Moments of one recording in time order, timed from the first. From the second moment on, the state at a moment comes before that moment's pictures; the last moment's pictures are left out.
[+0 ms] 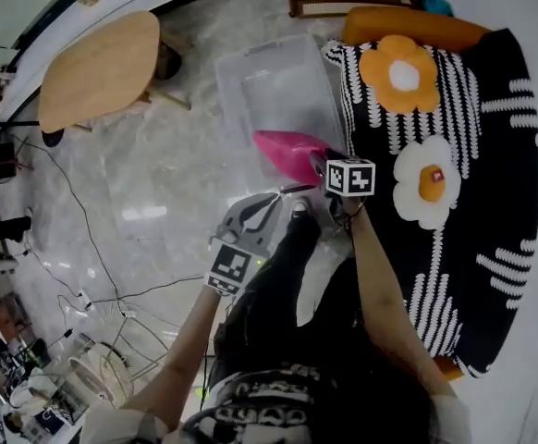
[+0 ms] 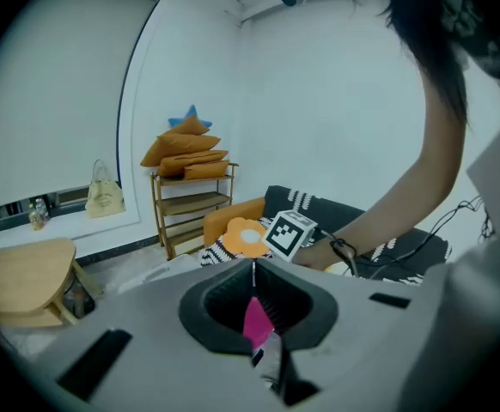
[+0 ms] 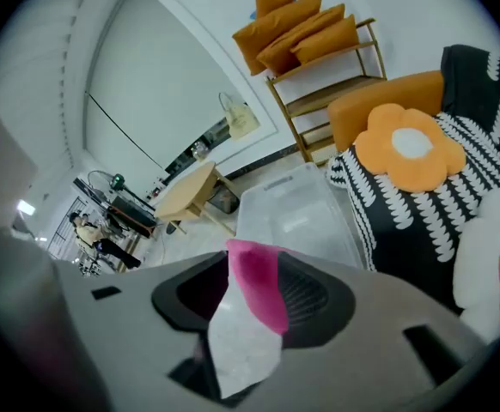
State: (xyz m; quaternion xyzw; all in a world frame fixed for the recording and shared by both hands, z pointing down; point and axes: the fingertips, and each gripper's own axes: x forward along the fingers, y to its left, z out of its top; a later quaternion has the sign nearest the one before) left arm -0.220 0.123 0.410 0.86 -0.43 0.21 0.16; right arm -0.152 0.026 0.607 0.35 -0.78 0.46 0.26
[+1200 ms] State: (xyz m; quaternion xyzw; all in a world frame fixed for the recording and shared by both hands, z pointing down) left arm 0.016 0.078 0.392 0.94 -0.24 0.20 0.12; right arm 0.176 0.083 0.606 0.56 -0.64 0.51 0.16
